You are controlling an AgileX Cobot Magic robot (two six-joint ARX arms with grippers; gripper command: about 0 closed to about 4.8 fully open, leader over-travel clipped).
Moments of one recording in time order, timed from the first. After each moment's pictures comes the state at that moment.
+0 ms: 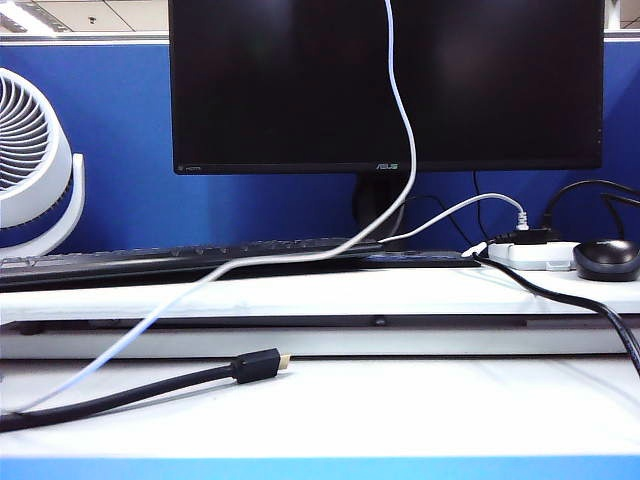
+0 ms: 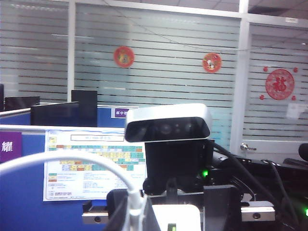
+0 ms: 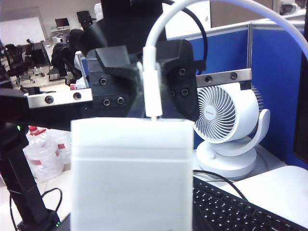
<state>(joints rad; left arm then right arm) -0.63 1.57 1.54 0.60 1.06 -0.48 0.31 1.09 1.34 -0.13 -1.00 0.20</state>
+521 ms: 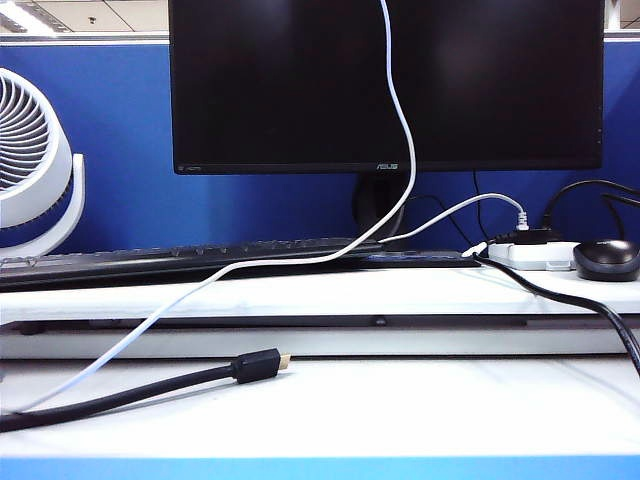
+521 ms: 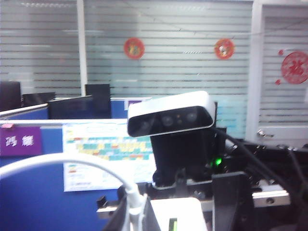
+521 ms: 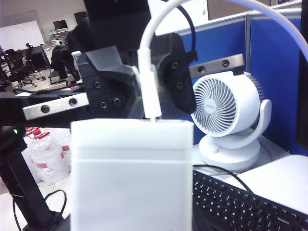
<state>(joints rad) -0.63 1.56 1.54 0.46 1.07 -0.32 0.31 1.10 1.34 -0.13 -0.98 0.25</state>
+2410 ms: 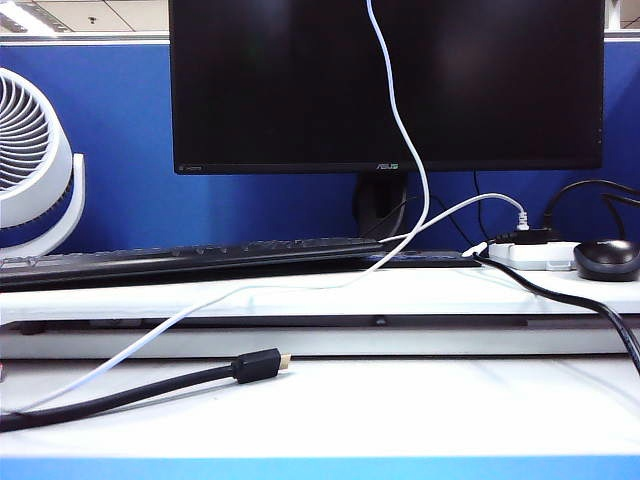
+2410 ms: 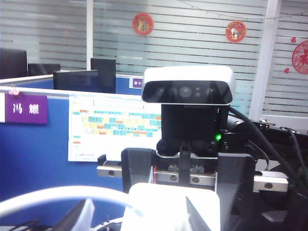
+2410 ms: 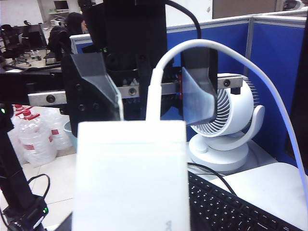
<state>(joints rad) -0.60 1.55 1.56 0.25 1.08 -0.24 0.31 1.14 1.39 -0.17 -1.01 0.11</state>
